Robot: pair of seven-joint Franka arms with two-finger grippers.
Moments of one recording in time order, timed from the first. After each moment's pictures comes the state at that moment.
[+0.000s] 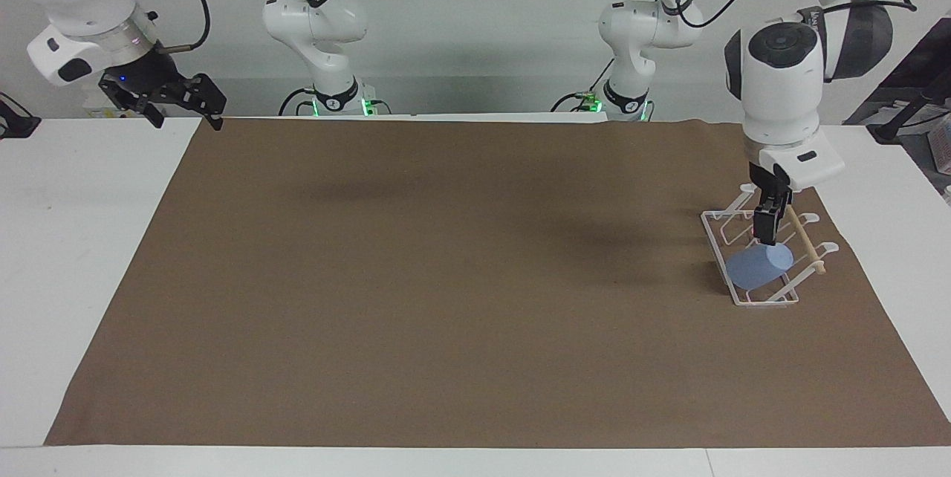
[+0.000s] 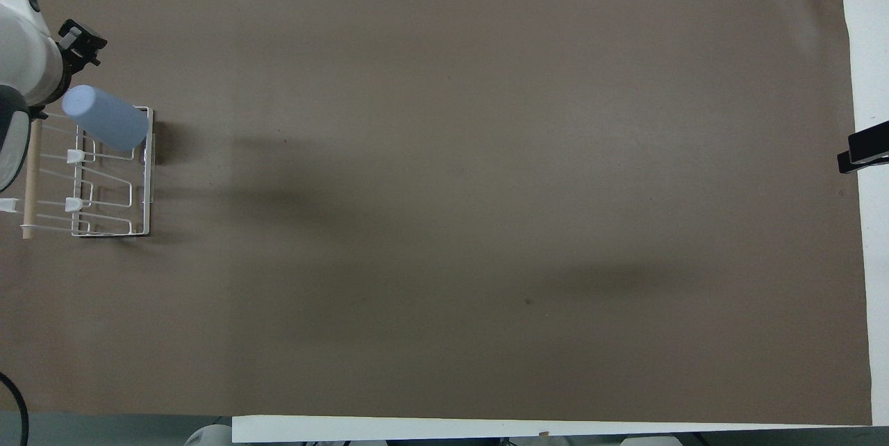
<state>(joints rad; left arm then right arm) -0.17 0.05 -0.01 -1.79 0.38 1.96 -1.06 -0.02 0.00 -0.11 -1.51 -0.03 1.38 -0.08</state>
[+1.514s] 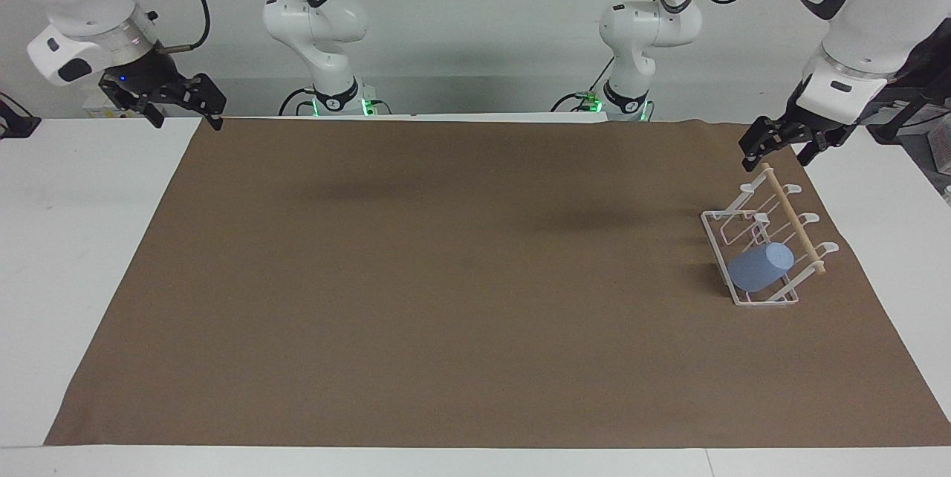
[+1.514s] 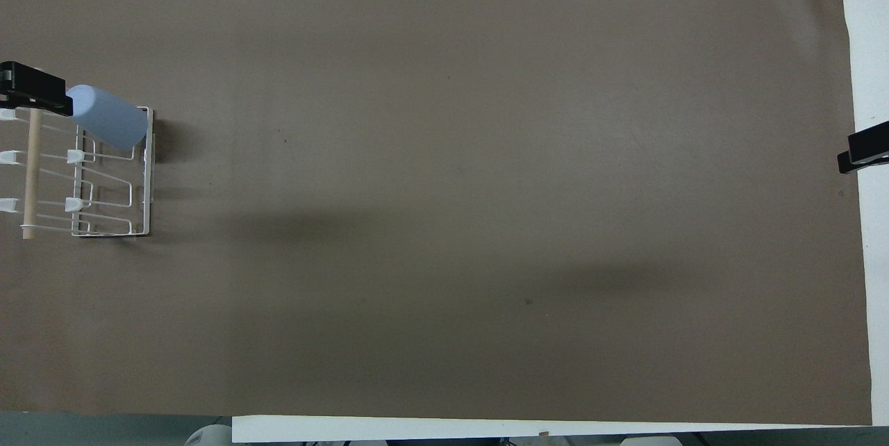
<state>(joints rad) -0.08 0.03 -0.02 -1.55 0.03 1.62 -0.07 -0.02 0.00 -0.11 -1.51 -0.03 1.38 -0.08</state>
